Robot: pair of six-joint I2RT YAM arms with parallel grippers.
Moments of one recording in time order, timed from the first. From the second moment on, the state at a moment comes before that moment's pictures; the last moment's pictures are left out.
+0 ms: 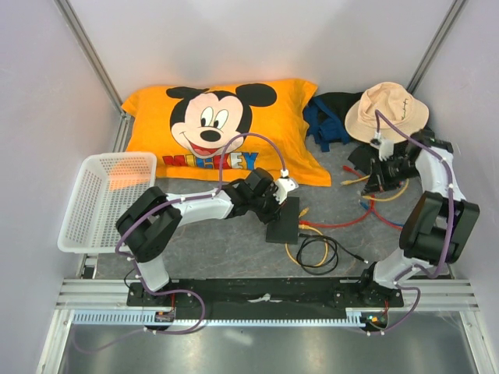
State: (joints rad) left arm -0.87 1.77 1.02 -0.07 0.31 0.09; right arm -0.32 1.66 1.36 -1.18 -0.66 -0.62
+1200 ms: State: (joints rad) left arm -0.91 1.77 1.02 -0.05 0.29 0.11; right arm -0.59 1.79 1.23 -1.02 -0.57 -0.74
